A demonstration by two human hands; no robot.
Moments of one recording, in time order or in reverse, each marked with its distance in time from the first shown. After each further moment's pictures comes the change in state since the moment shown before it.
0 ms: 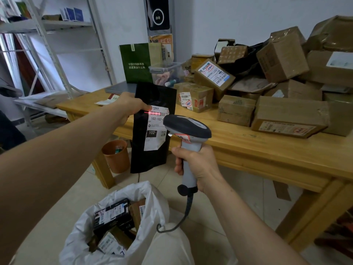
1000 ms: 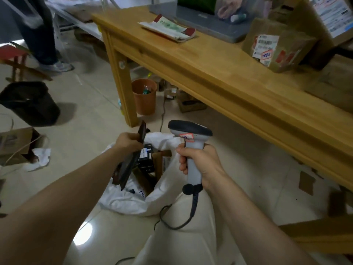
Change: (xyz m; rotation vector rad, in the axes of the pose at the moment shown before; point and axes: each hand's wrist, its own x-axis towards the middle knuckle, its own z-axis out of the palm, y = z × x) left_hand 0.014 -0.336 -0.018 0.028 0.008 -0.476; right_hand 0.053 0.135 0.087 -0.147 -0.162 0.446
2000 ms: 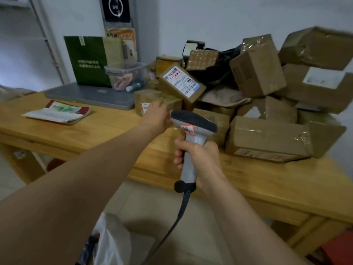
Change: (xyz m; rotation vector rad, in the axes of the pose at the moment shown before) left_hand -0.054 0.393 0.196 0.704 0.119 1.114; right_hand -0.040 -0.157 -0.194 0.229 0.424 -0.423
